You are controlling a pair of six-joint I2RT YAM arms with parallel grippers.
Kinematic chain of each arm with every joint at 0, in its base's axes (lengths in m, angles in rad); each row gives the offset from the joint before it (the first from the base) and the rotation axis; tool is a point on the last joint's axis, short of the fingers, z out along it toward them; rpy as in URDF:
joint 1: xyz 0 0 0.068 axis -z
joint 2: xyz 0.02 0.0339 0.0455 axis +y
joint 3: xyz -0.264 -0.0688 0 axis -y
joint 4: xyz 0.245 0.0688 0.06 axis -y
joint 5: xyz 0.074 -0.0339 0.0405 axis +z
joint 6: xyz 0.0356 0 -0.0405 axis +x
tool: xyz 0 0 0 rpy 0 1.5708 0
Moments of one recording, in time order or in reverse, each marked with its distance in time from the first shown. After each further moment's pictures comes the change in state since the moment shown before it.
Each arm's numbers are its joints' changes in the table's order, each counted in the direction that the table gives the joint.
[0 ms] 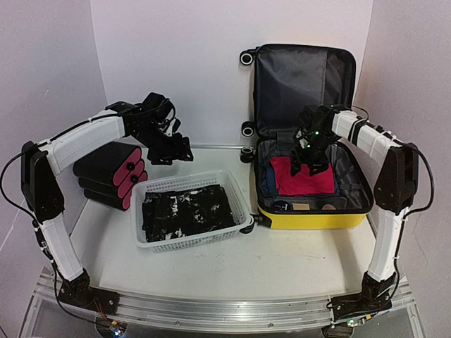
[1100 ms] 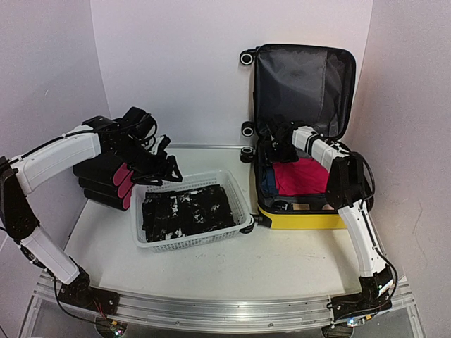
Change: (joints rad) left arm 0.000 -0.255 -0.312 0.000 -0.155 0.023; right arm -0.056 0.596 0.573 0.251 -0.320 -0.002
